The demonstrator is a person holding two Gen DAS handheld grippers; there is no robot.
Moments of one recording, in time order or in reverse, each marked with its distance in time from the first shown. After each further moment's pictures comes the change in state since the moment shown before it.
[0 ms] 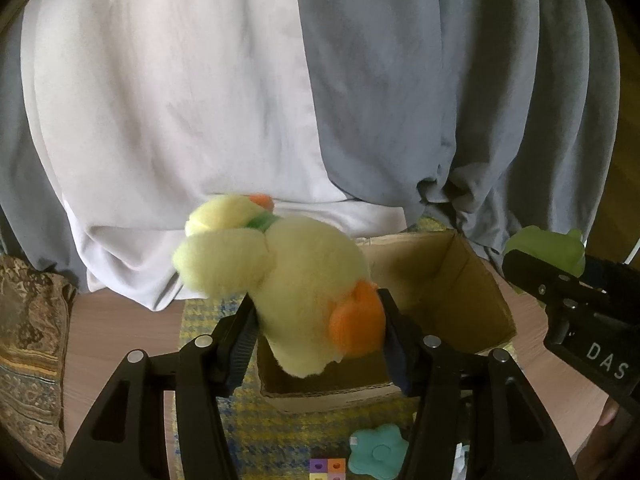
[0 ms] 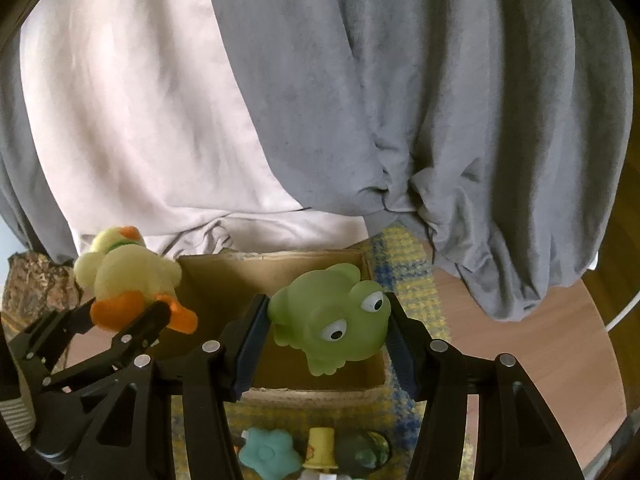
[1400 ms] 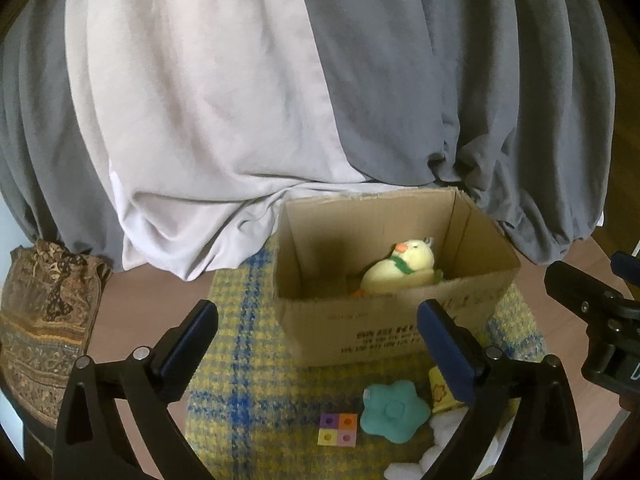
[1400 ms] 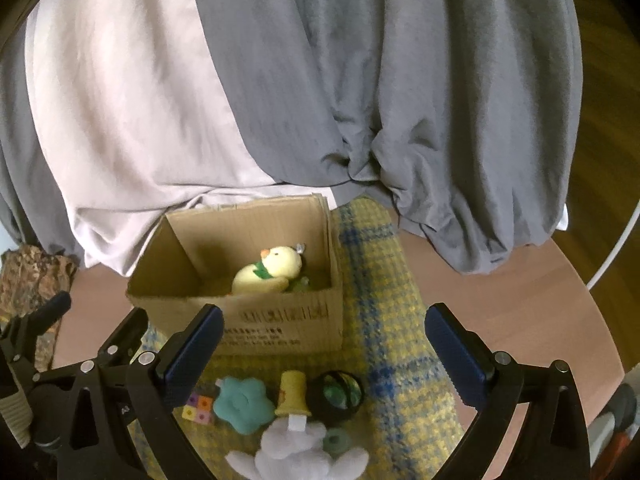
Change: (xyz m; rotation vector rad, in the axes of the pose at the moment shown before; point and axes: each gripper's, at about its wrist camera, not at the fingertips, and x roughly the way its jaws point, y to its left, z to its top) left arm -0.041 -0.019 -0.072 0.010 -0.048 0.128; right arm -0.043 -0.022 -0.073 0.041 -0.015 -0.068
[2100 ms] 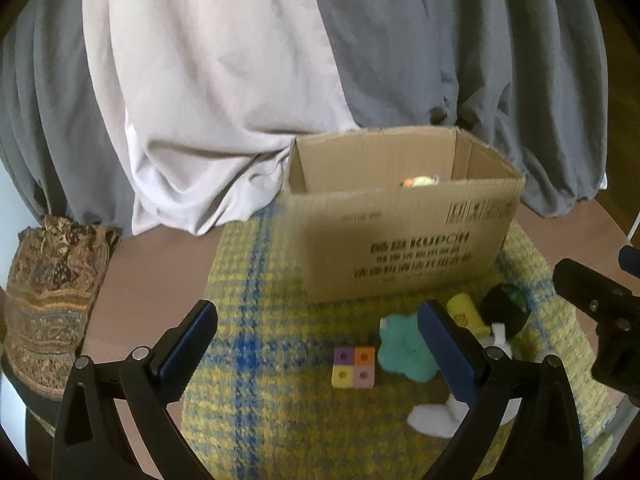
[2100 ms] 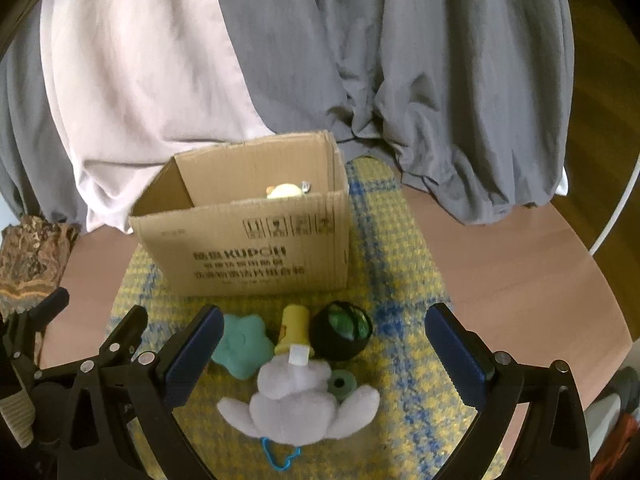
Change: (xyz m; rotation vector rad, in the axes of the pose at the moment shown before) left arm -0.006 0.005 -0.073 0.018 0.043 0.030; right arm -0.001 0.004 -0.065 -0.003 0.049 0.007
